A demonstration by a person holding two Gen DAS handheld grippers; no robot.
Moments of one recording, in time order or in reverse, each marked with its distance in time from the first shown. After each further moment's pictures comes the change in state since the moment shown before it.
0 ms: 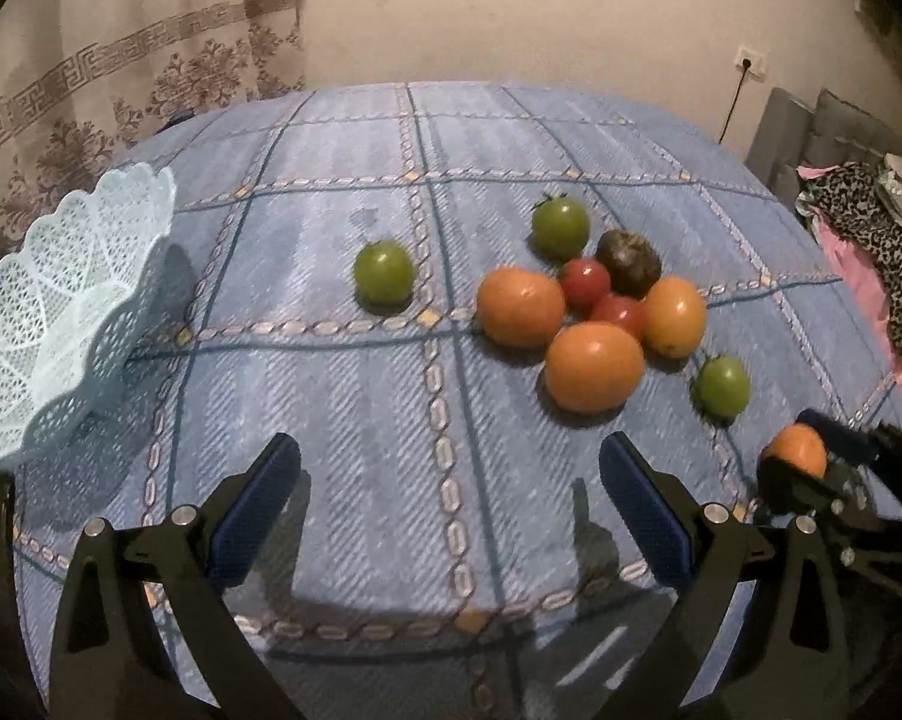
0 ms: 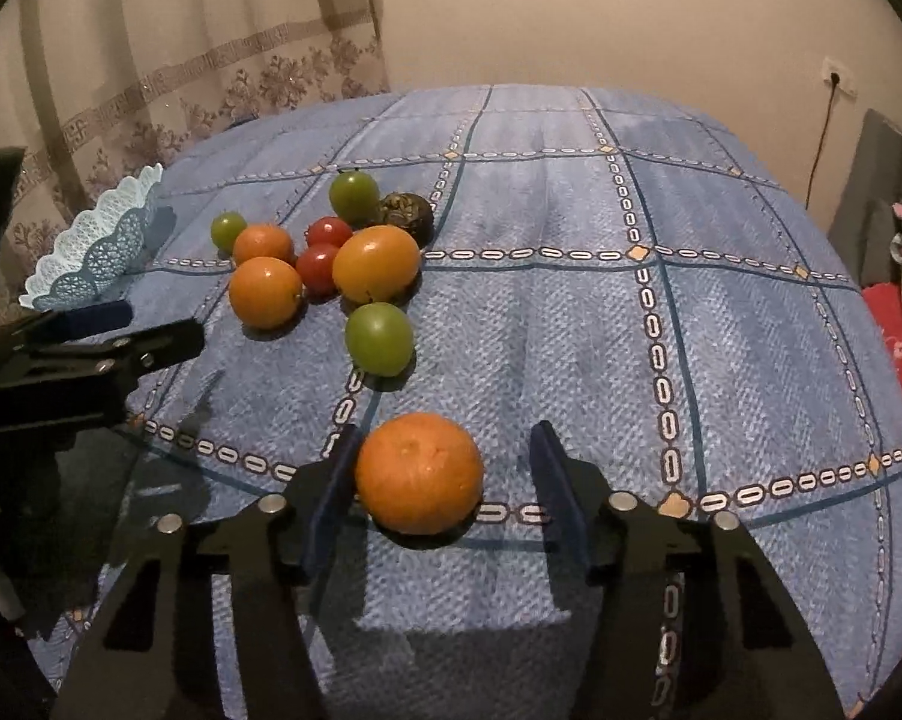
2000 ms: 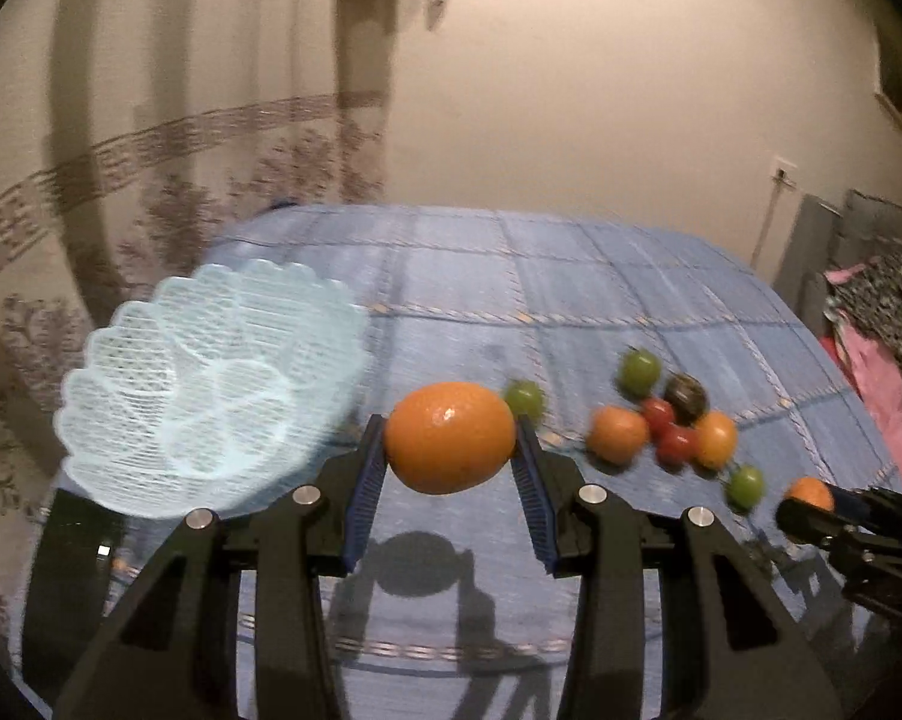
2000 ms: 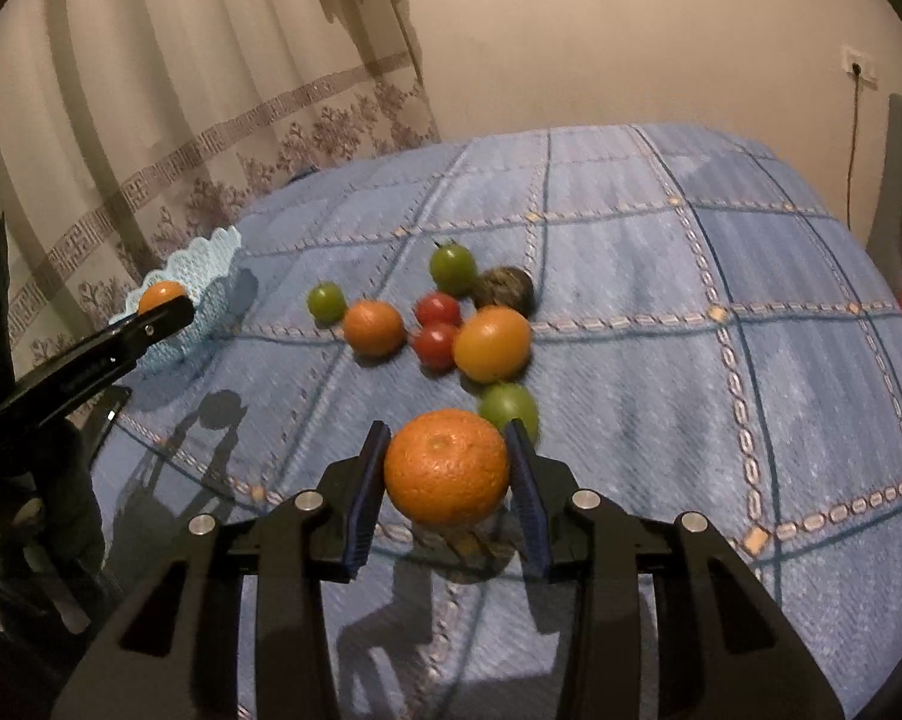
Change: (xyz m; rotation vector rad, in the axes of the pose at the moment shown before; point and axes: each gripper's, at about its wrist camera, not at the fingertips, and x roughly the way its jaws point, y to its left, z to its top) left arm -0.072 0.072 0.003 -0.119 -0.275 0.111; right arm -0.022 0.033 0.028 0.054 -0.089 0.154
